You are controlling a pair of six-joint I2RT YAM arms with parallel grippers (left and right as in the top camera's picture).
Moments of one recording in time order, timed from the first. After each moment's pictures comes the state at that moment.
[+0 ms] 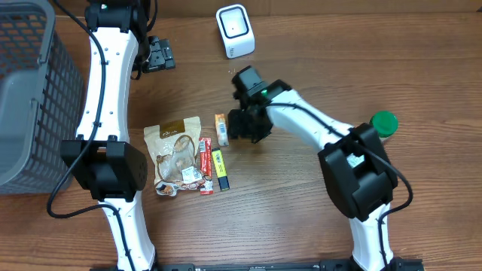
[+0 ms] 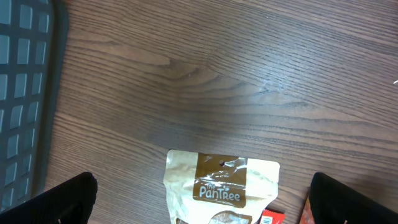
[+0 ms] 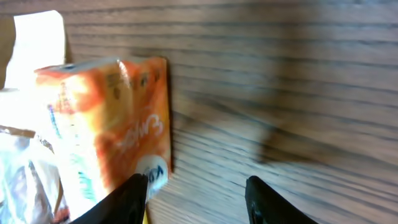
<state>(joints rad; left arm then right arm) -0.06 2.20 2.34 -1.49 -0.18 -0.35 0.59 2.15 1.60 -0.77 -0.27 0.48</state>
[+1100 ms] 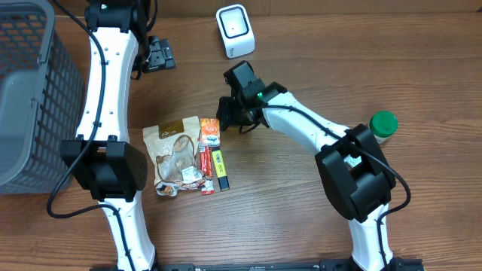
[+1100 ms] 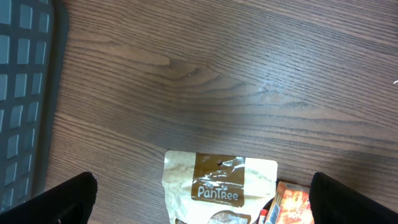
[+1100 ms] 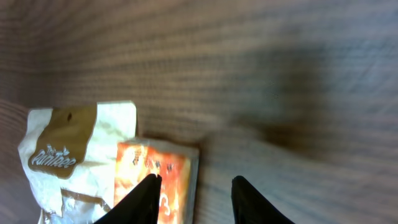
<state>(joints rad) -0.06 2.20 2.34 -1.49 -0.18 -0.35 0.61 2.15 1.59 -0.52 -0.24 0.58</state>
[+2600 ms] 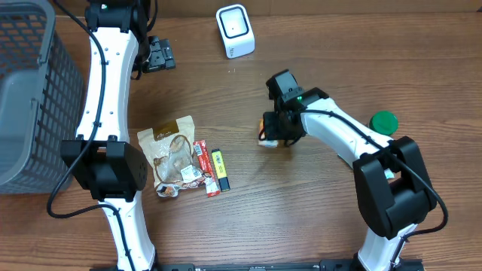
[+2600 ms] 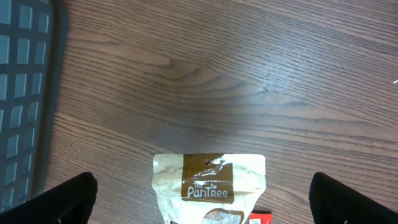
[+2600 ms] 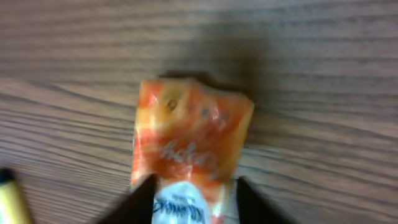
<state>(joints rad) -0.06 2.20 2.34 -1.49 -0.18 -0.35 0.46 1.95 1.32 -0.71 -0.09 0.40</state>
